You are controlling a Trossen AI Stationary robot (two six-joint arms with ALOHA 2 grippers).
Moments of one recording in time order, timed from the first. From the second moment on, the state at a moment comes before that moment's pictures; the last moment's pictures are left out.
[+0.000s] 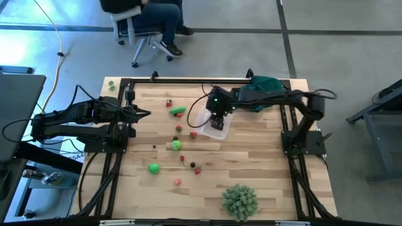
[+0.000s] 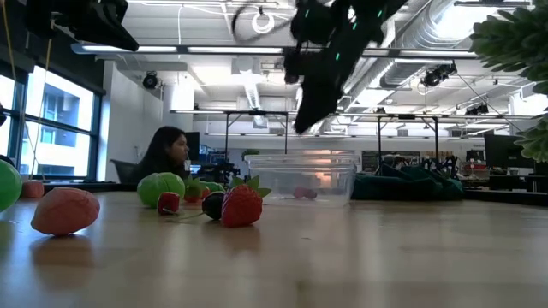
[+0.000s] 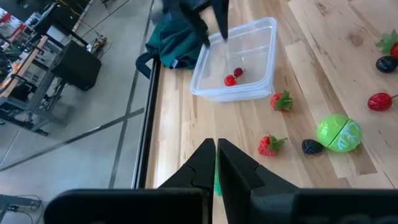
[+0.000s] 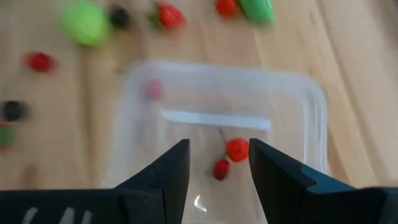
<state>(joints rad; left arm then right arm) 0.23 0.50 0.71 -0.73 -0.20 0.55 -0.23 1.71 1.34 -0.60 -0.08 -0.05</state>
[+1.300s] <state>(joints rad) 0.23 0.50 0.71 -0.73 -0.20 0.55 0.33 1.22 0.75 -0.18 0.20 0.30</state>
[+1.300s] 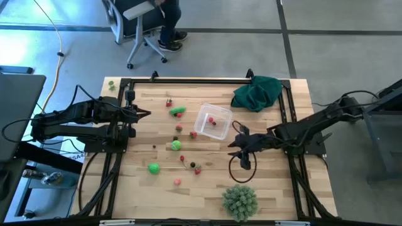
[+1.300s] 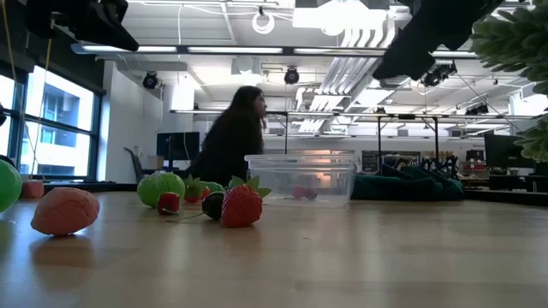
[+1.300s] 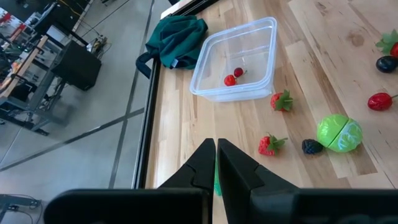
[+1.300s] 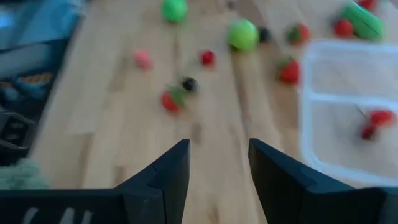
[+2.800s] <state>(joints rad) 0.23 0.49 0.71 -0.73 -0.20 0.55 0.28 1.86 1.32 -0.46 0.00 0.21</state>
